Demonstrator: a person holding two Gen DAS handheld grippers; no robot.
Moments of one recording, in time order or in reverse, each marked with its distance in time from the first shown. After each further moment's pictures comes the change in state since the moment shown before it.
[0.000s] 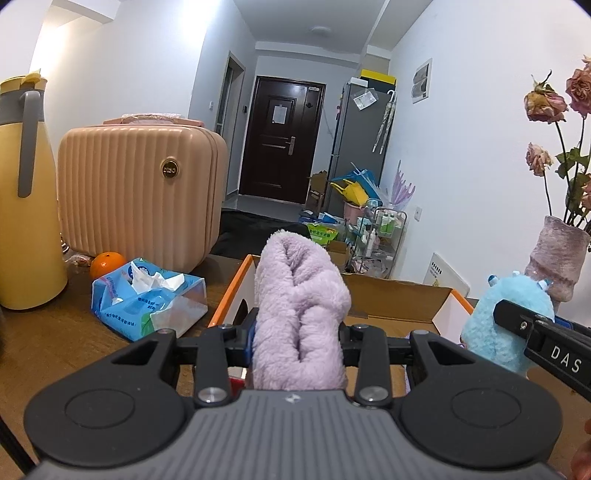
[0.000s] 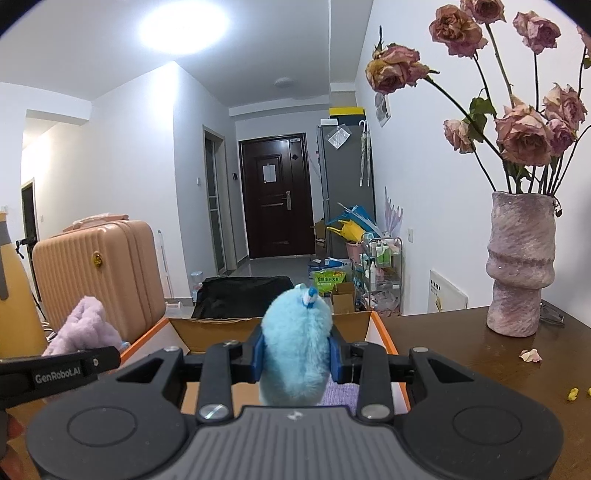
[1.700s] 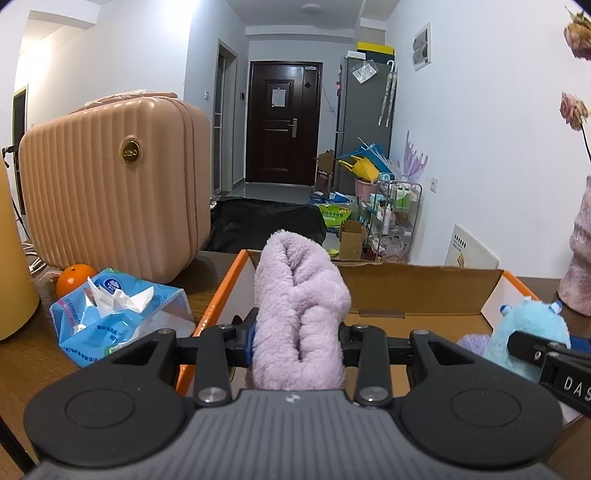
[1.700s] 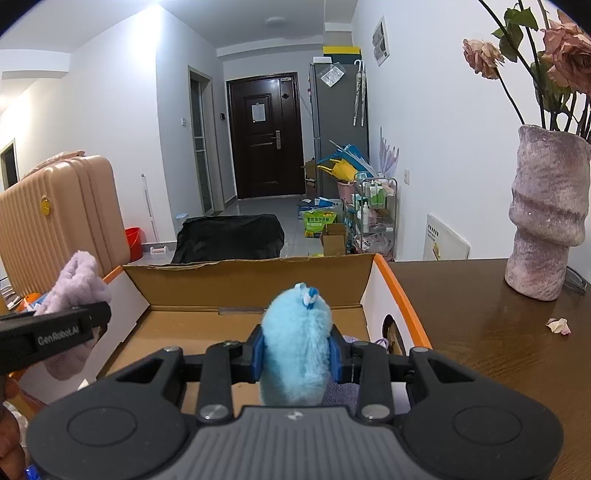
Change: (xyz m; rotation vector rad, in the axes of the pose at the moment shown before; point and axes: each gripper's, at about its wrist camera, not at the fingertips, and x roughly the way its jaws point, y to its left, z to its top) left arm 0.091 -0.007 0.000 0.088 0.057 0.057; right arm 0.093 -0.009 -0.014 0.003 0.212 -0.038
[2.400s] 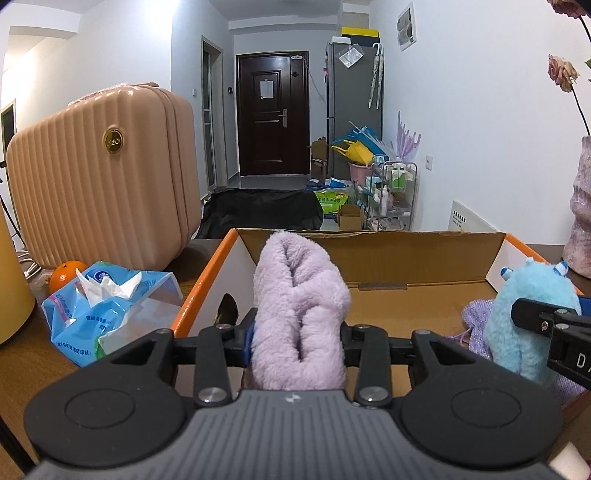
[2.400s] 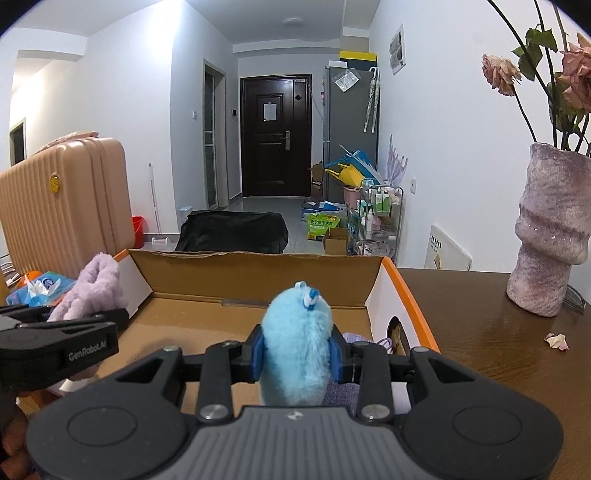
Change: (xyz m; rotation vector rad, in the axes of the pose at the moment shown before) left arm 0.011 -0.010 -0.017 0.083 0.035 0.005; right arm 0.001 0.010 -0.002 -0.075 -0.005 -0.004
